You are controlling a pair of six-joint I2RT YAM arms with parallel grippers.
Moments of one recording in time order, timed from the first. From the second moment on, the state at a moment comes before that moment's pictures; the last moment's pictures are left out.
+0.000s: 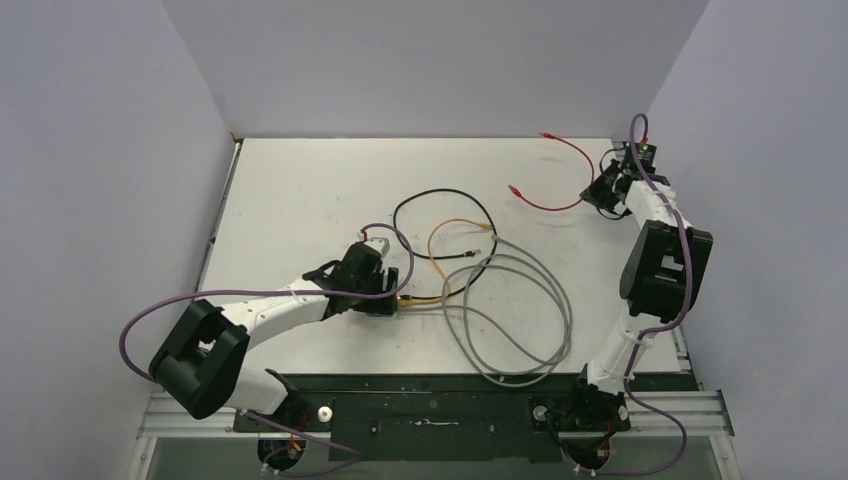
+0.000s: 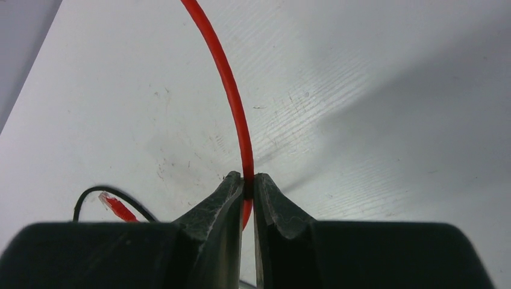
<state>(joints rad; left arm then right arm) -0.66 1.39 0.68 -0.26 -0.05 -0.47 -0.26 1.95 1.50 -0.40 -0.20 0.56</state>
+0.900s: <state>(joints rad) -0.66 1.41 0.69 -0.27 -0.05 -0.46 0.00 1.68 1.18 -0.33 -0.30 0.47</state>
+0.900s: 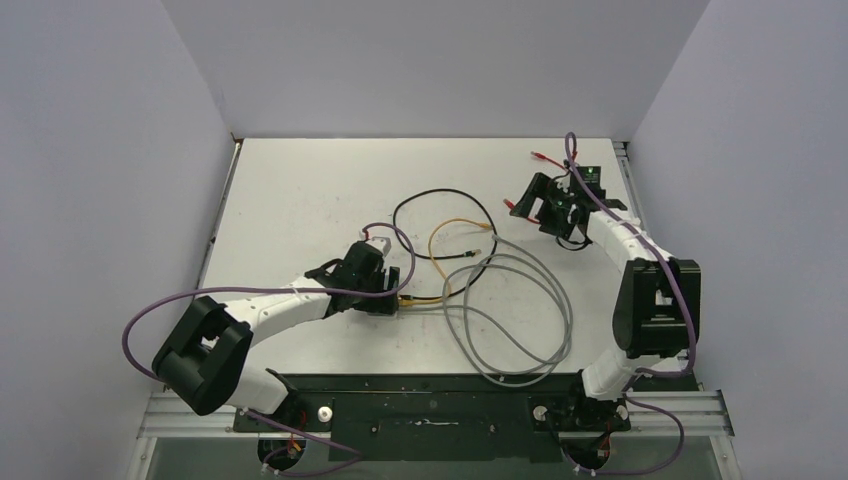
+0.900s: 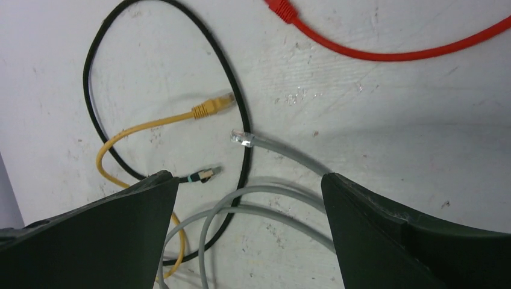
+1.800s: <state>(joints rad) -0.66 1.42 0.70 -0.26 -0.03 -0.46 0.37 1.62 1.09 -0.30 -0.63 0.38</state>
